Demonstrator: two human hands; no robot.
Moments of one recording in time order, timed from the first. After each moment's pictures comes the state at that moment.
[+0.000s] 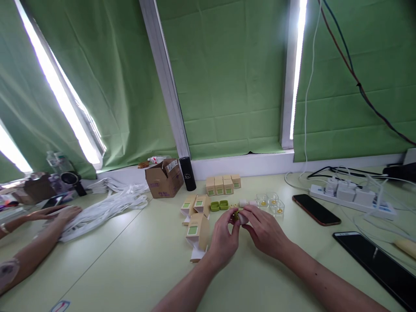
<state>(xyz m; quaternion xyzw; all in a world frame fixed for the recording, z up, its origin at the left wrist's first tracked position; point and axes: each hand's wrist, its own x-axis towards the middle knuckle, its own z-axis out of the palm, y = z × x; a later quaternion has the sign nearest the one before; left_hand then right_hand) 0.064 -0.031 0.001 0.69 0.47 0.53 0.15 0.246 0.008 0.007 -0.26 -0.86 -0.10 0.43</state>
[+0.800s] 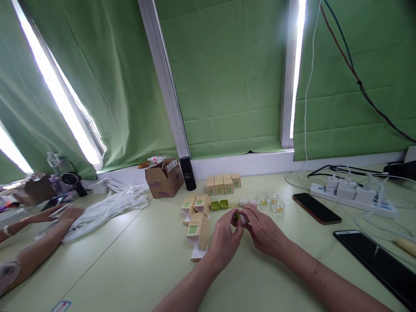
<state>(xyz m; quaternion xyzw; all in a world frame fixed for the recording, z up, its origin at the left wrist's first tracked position) 0.072 -0.032 0.013 0.70 0.51 0.48 0.10 0.243 0.008 0.005 -0.24 -0.88 -0.05 0.42</state>
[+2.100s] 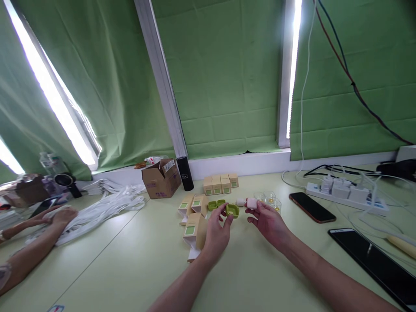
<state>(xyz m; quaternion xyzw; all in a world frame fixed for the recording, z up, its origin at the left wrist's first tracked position) 0.055 -0.019 0.005 0.62 0.54 0.55 0.15 0.249 0.024 0.009 -0.22 -0.35 0.71 0.57</state>
